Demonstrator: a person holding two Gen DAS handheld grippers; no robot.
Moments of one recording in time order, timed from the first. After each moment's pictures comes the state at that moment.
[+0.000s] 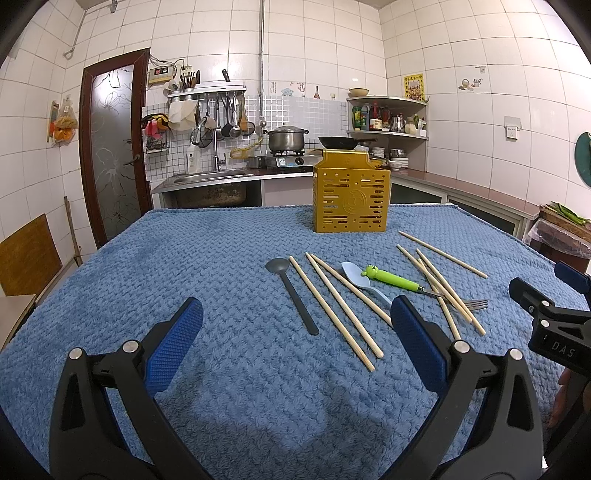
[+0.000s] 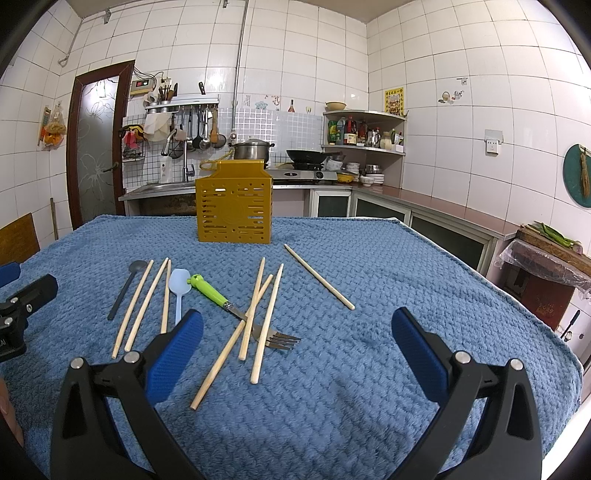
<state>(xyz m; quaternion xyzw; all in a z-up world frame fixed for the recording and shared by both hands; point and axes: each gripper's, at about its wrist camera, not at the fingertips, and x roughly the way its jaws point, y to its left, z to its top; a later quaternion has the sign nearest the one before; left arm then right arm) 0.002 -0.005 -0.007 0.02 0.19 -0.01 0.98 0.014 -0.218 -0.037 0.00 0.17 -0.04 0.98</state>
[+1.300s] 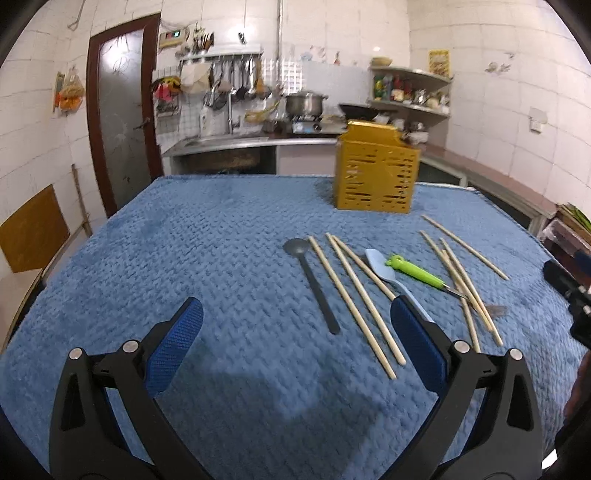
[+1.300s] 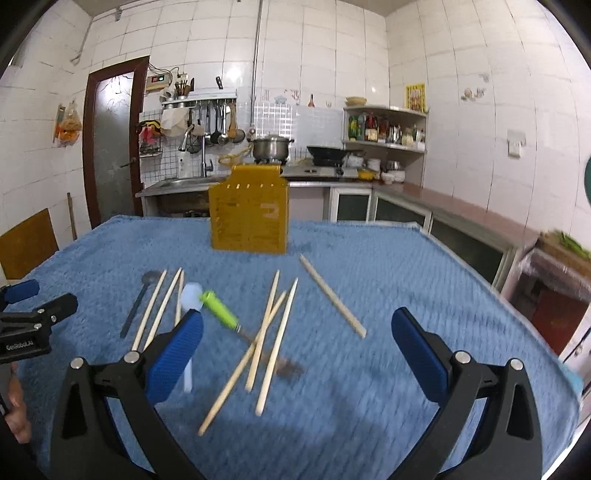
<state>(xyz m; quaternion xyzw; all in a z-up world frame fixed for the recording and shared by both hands) 0.051 0.015 0.007 -0.01 0.28 0.02 0.96 0.051 -0.225 0.002 -0.01 0.18 0.00 0.98</state>
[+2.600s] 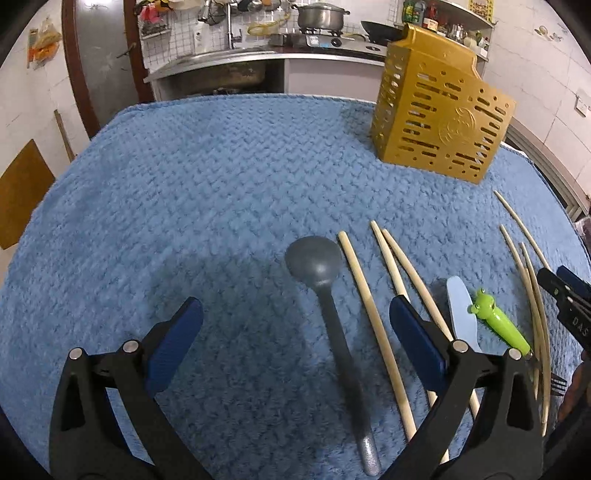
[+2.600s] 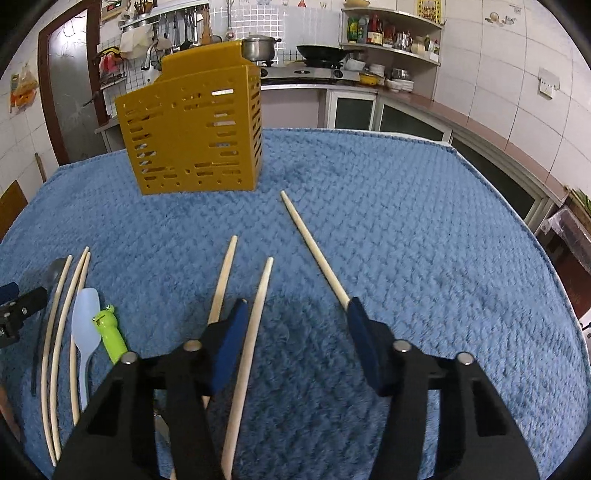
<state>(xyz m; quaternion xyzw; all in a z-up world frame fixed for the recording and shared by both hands) 0.225 0.028 -0.045 -0.04 0.44 0.03 0.90 0.246 -0.234 -0.066 0.01 0.38 -0.01 0.92</state>
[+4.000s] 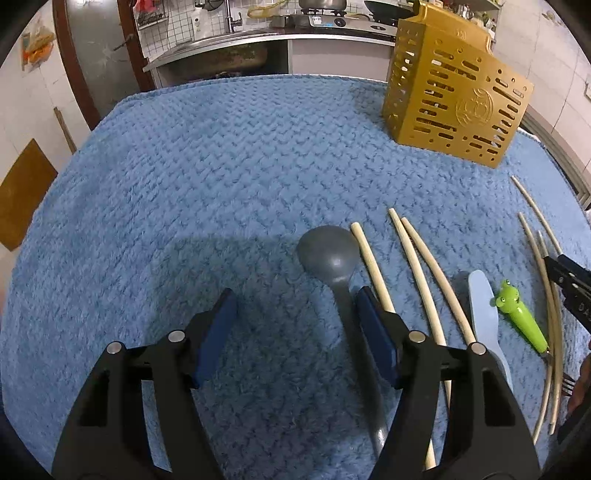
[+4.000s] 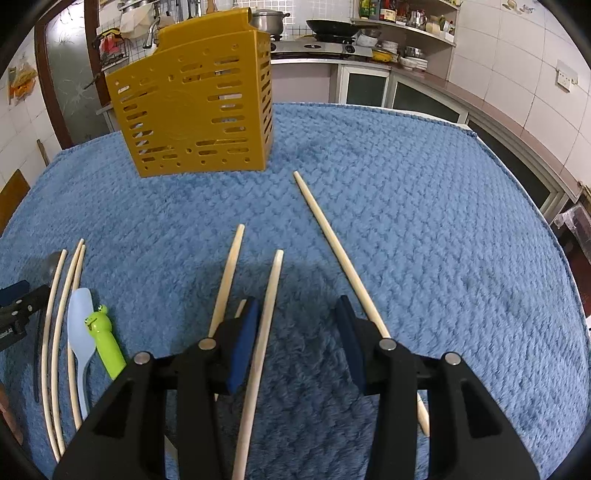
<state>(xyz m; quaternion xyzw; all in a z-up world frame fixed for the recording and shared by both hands) 0.240 0.032 -0.052 -0.02 0.48 0.04 0.88 0.269 -0.229 -0.072 0.01 0.43 0.01 0.90</state>
